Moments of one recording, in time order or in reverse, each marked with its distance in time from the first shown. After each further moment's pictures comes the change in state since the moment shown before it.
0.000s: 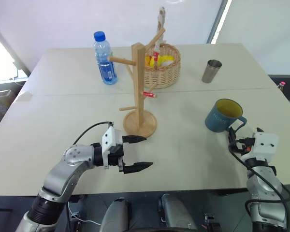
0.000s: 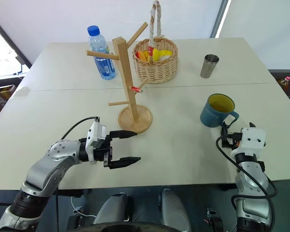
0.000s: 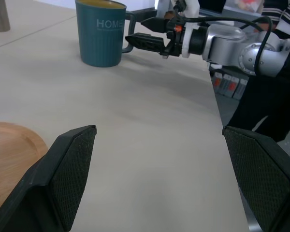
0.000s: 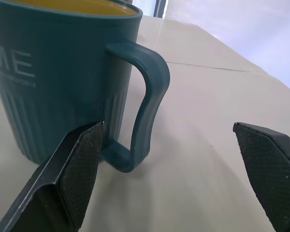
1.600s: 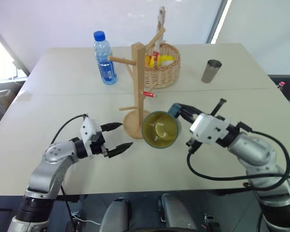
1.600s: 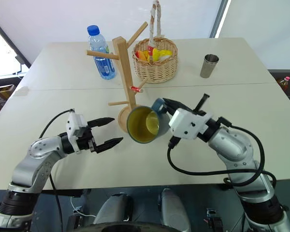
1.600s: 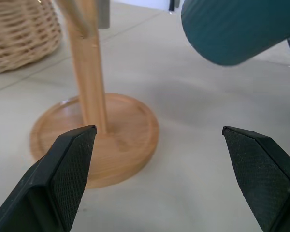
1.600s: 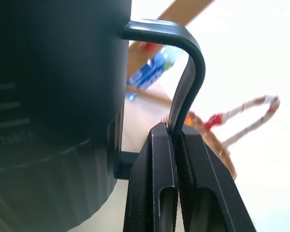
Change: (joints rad) left arm 0.023 0.032 0.223 0.122 -0.014 -0.094 0.076; right arm -0.340 -0.337 0.424 -0.567 -0.228 0.211 0.466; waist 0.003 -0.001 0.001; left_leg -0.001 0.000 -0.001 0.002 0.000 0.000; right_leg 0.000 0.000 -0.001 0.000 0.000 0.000
